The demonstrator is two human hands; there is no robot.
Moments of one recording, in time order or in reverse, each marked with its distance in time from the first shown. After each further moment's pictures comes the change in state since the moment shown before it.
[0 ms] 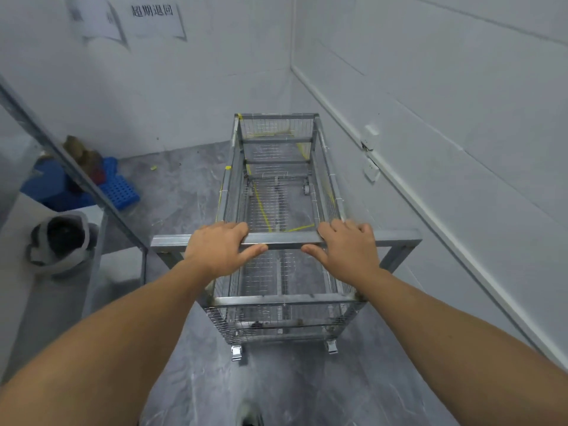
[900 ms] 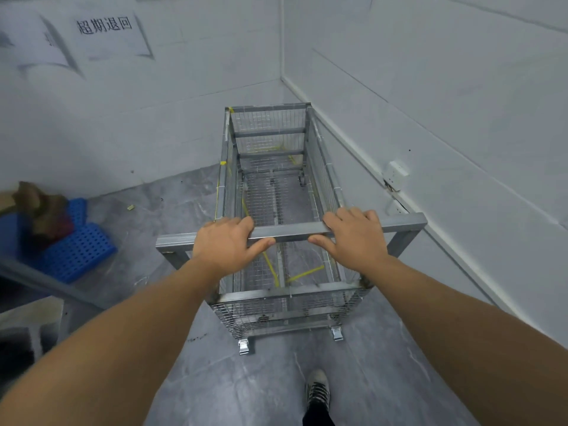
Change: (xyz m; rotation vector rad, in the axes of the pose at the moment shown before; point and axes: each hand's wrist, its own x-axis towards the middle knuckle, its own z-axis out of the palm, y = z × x) left_hand 0.348 -0.163 0.043 0.013 0.016 0.030; right_hand 0.364 0.068 0.082 0.020 0.012 0.041
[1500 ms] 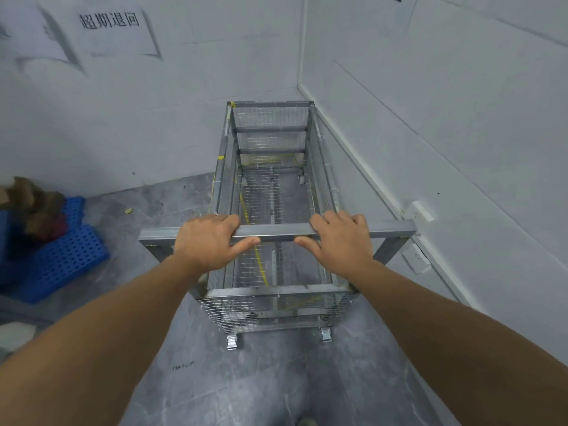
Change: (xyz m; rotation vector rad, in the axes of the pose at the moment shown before) left_hand 0.144 -0.072 0.026 0.014 0.077 -0.020; right_hand 0.164 0.033 0.042 -0.017 0.025 -0.077
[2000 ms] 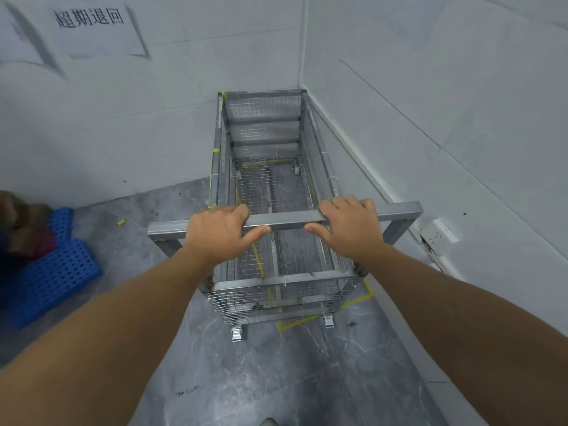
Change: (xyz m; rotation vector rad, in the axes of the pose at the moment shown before) left_hand 0.109 -0.055 0.027 0.002 -0.029 -0.013; right_hand 0.124 0.030 0.039 0.018 0.080 -0.030
